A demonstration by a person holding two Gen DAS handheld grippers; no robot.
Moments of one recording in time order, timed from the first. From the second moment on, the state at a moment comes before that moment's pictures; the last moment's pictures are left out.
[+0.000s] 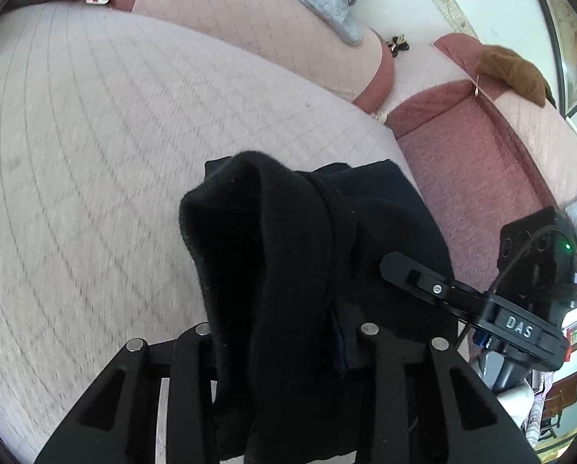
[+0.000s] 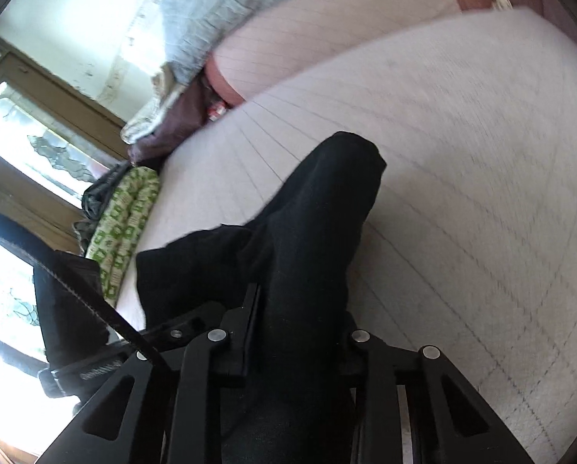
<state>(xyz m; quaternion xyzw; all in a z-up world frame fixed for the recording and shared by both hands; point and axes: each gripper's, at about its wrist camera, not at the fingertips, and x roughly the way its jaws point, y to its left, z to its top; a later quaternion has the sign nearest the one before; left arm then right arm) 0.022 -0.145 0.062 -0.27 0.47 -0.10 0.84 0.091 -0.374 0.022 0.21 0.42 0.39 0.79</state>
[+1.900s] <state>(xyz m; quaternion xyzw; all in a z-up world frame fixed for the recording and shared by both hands) -0.092 -0.154 0.122 -0.03 0.24 0.18 0.95 -0.030 -0.419 -0.013 0.10 0.32 0.15 0.93</state>
